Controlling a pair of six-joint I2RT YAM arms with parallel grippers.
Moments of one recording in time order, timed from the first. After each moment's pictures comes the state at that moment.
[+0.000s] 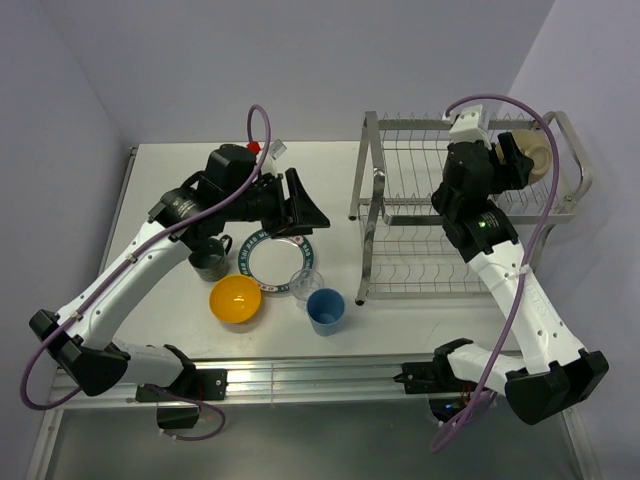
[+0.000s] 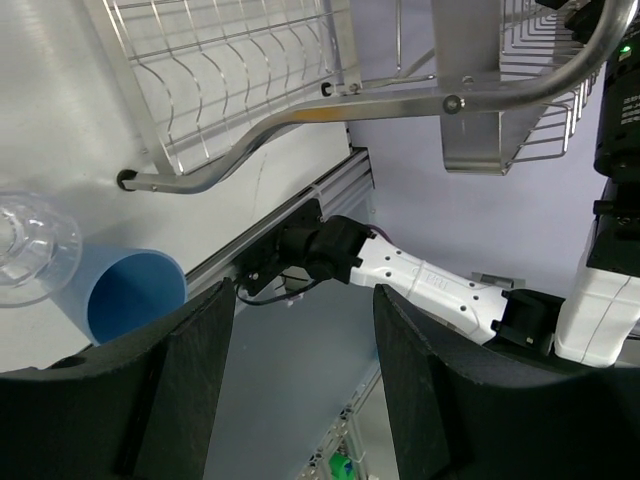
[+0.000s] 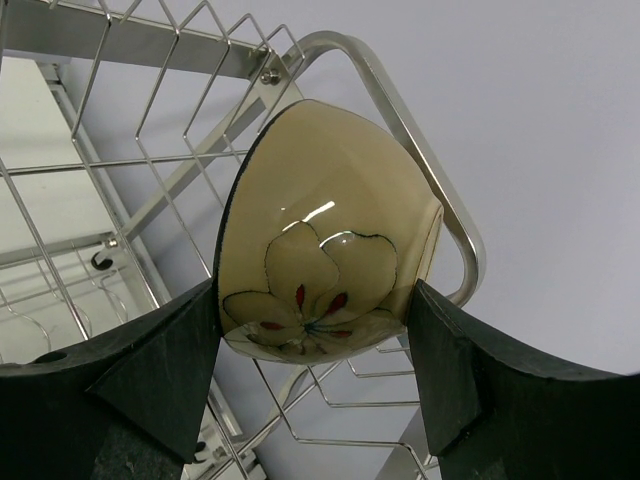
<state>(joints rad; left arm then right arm) -0.70 1.34 1.53 -0.71 0.42 -0.92 0.32 1.11 1.24 -0.24 1.12 -0.66</state>
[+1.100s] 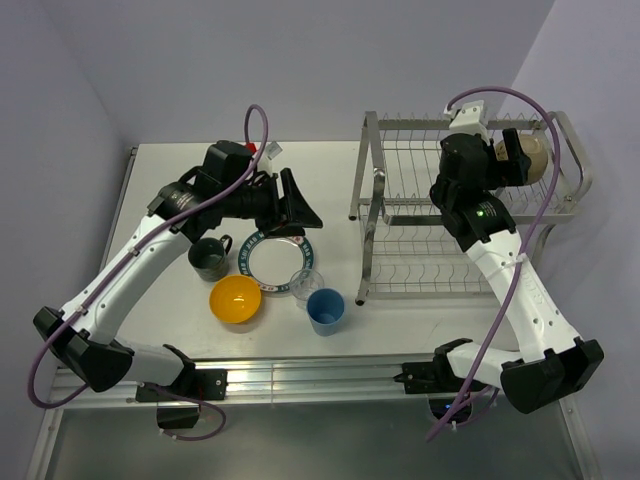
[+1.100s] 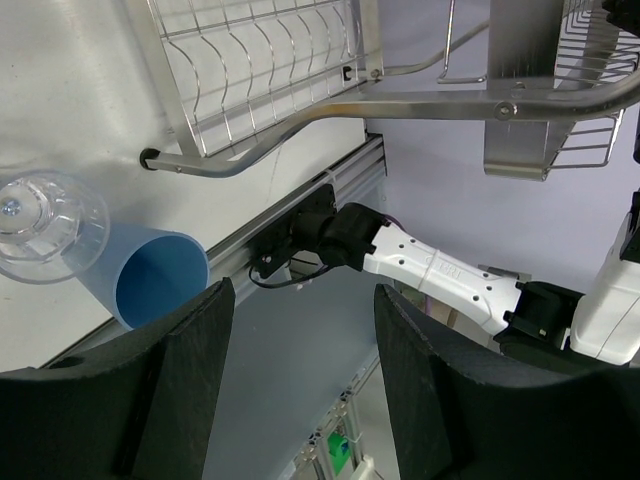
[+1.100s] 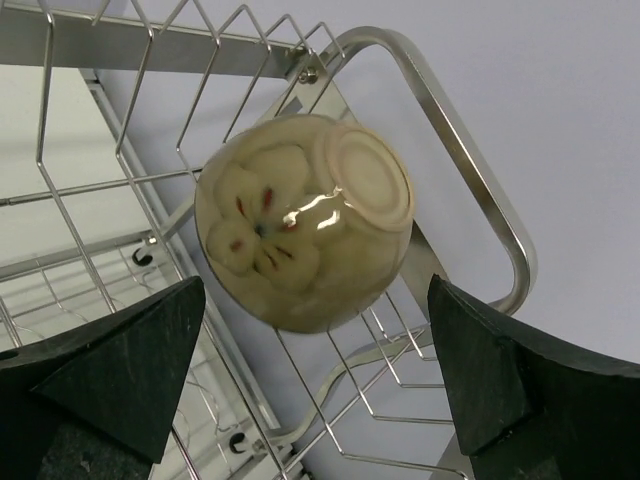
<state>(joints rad) -0.63 1.36 1.54 -0.79 0.49 -0.88 0.31 1.17 1.30 -0.33 1.09 -0.53</state>
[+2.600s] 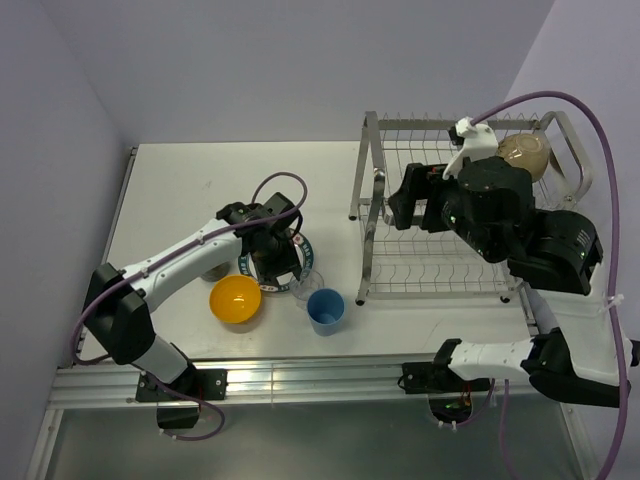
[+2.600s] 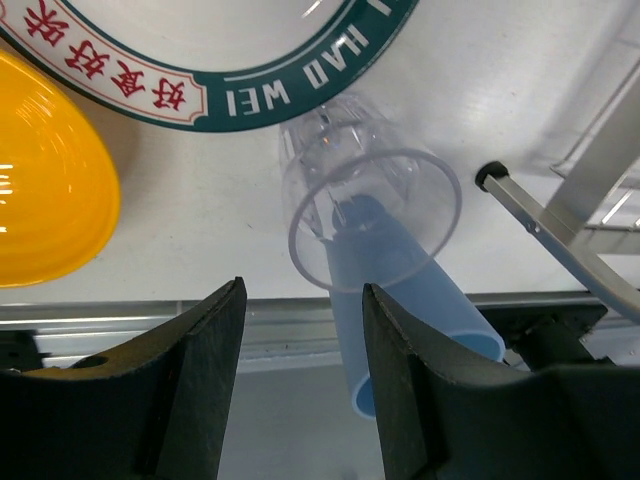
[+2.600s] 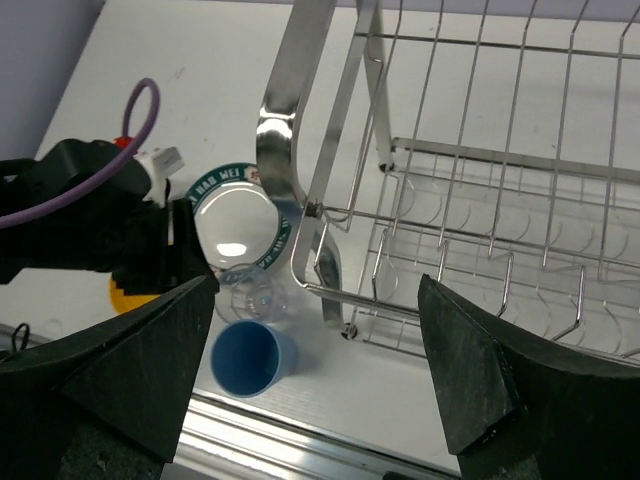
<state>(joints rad) -0.76 1.55 1.31 -1.02 0.01 -1.05 0.89 1.16 1.97 -1.28 0.54 0.45</state>
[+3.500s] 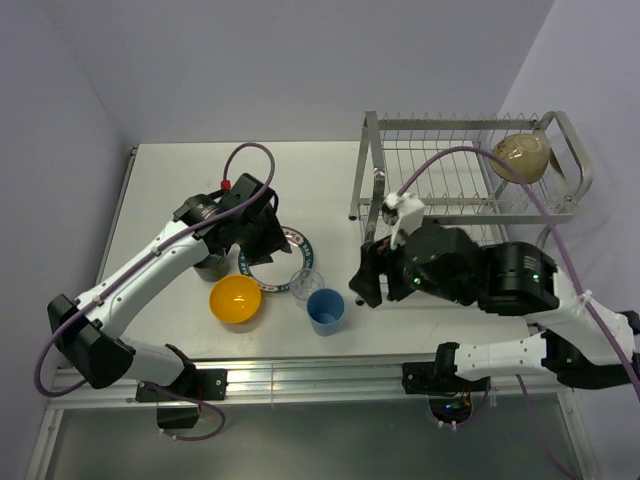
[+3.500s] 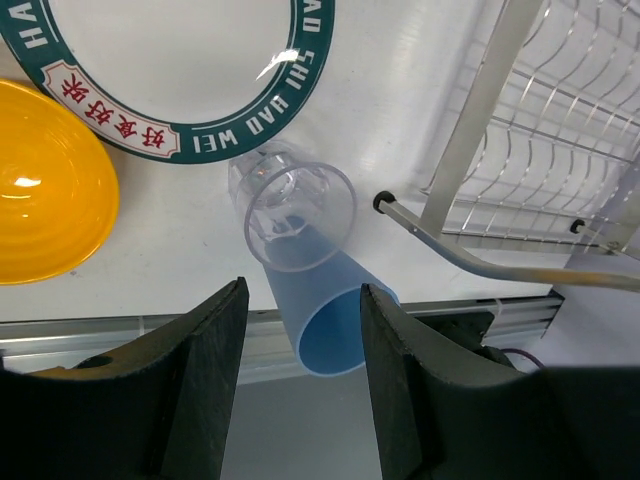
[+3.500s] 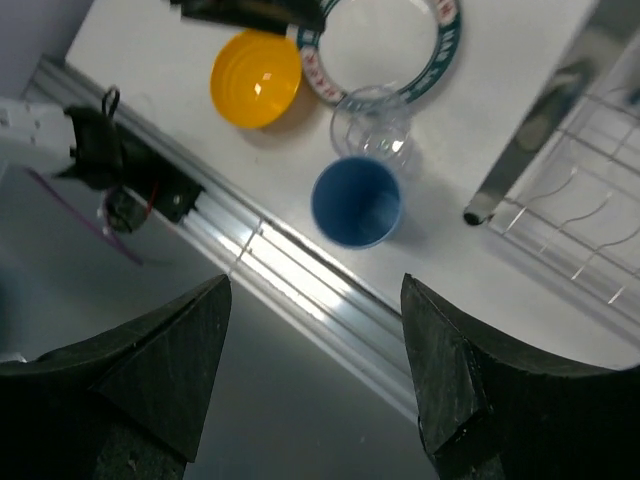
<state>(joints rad) -0.71 1.39 1.40 -1.04 -0.05 -1.08 1.23 1.03 1.61 -1.23 0.36 0.63</state>
